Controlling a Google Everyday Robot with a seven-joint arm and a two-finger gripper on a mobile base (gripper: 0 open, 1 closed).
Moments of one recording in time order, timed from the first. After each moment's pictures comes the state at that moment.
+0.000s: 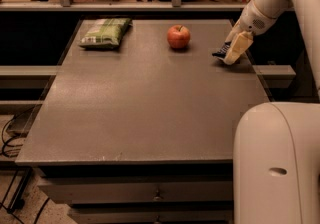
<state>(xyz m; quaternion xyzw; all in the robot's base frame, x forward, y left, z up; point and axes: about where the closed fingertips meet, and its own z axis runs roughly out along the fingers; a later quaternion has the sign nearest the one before) 0.732 -0.231 0.860 -0.59 0.77 0.05 0.22</state>
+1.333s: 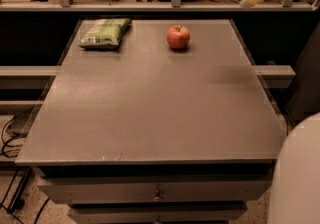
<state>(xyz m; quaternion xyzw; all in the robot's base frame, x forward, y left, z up) 0.685 -0.204 1.070 -0.64 0.67 -0.08 0.36</state>
